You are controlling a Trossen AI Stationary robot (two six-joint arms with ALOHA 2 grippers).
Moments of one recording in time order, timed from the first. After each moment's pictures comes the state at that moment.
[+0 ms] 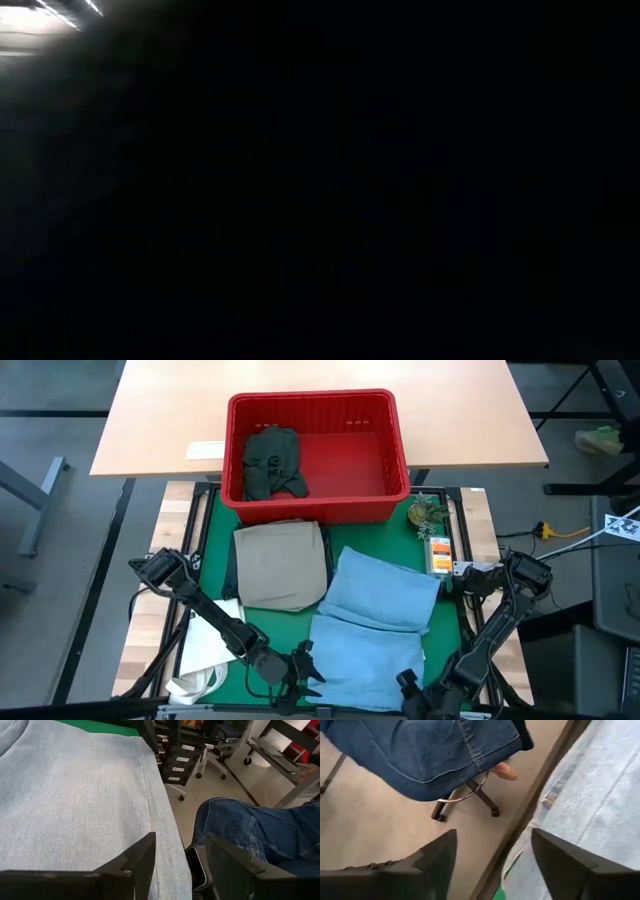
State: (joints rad) left arm -0.65 1.95 1.12 0.40 -0.24 -0.46; right arm 0.99 1.75 1.10 -0.28 0.01 0.55
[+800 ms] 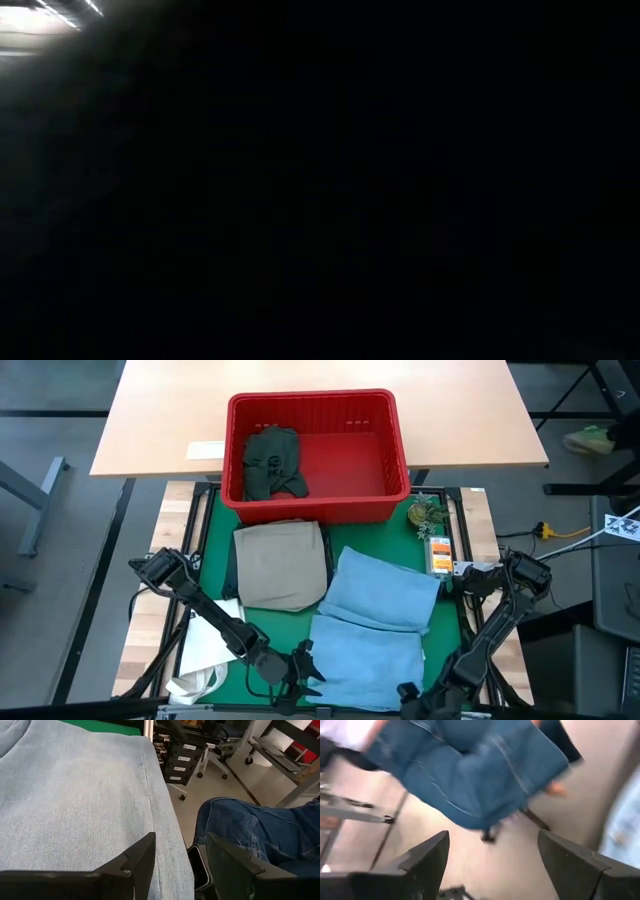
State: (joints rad) left arm -0.65 1.95 1.11 0.40 -0.25 -0.46; right arm 0.97 1.75 1.12 -0.09 -0.12 0.73
